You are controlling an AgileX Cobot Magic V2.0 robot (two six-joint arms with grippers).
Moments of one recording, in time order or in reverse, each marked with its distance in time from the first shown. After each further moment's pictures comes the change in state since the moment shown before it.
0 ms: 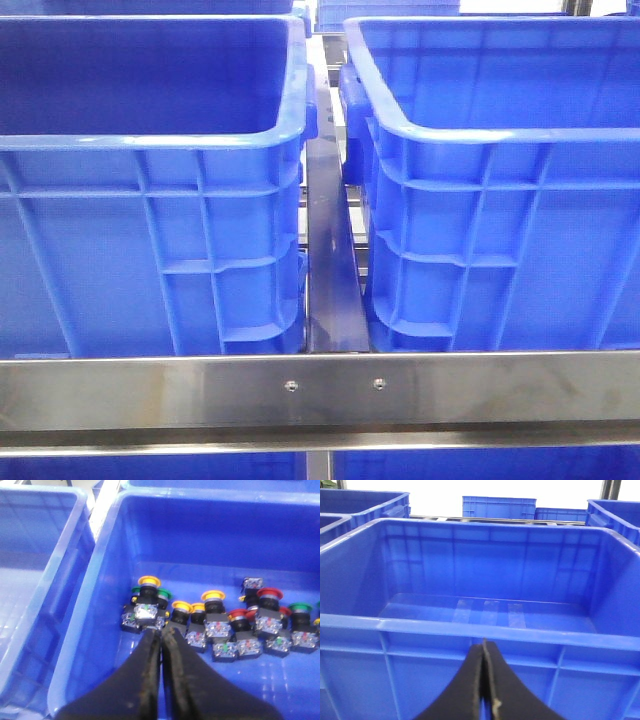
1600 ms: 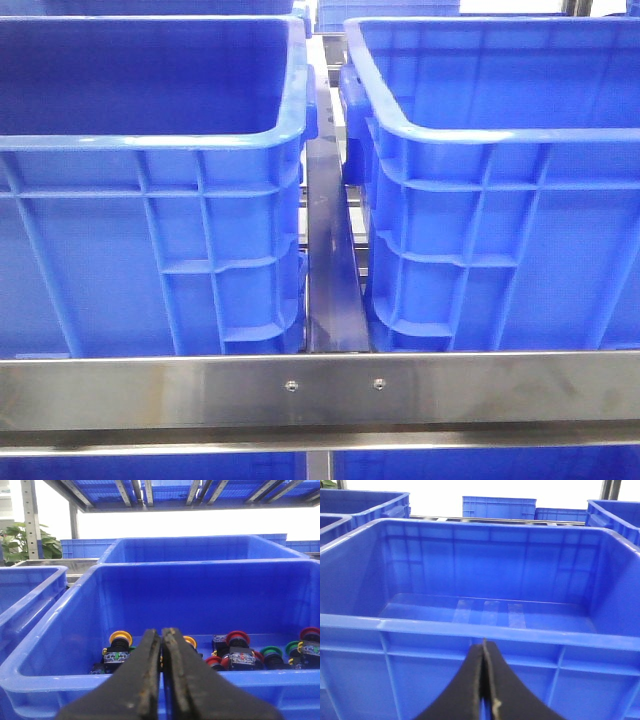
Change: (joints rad) left arm 0.000 -0.701 0.866 0.025 -0.793 -0.001; right arm 0.000 0.000 0.000 0.000 0.000 0.000
